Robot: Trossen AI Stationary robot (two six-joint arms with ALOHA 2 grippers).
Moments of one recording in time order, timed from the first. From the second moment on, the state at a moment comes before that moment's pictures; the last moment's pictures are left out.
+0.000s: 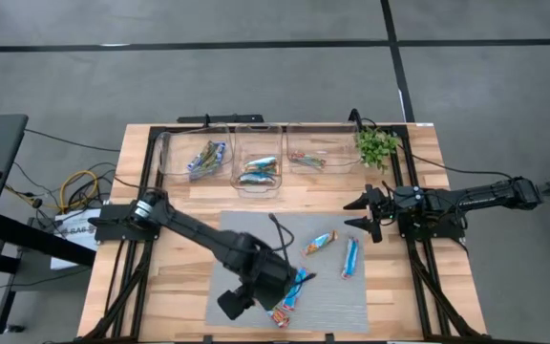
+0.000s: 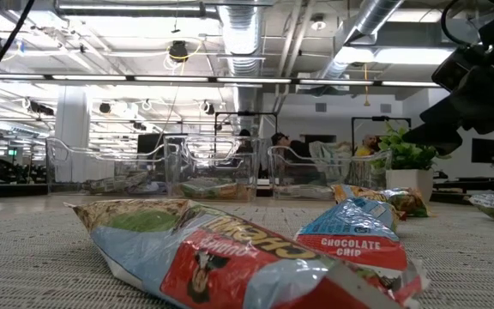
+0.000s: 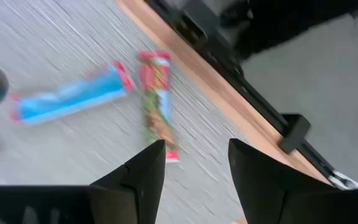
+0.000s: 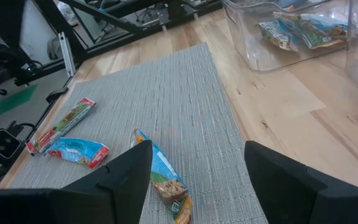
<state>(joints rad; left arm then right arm) -0.44 2.11 2.11 -1.26 0.32 0.34 0.07 0.35 0.01 0.01 0.00 0.31</state>
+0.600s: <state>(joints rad) -0.47 2.20 1.84 -0.91 0.10 0.22 0.07 0.35 0.01 0.03 0.00 0.31</state>
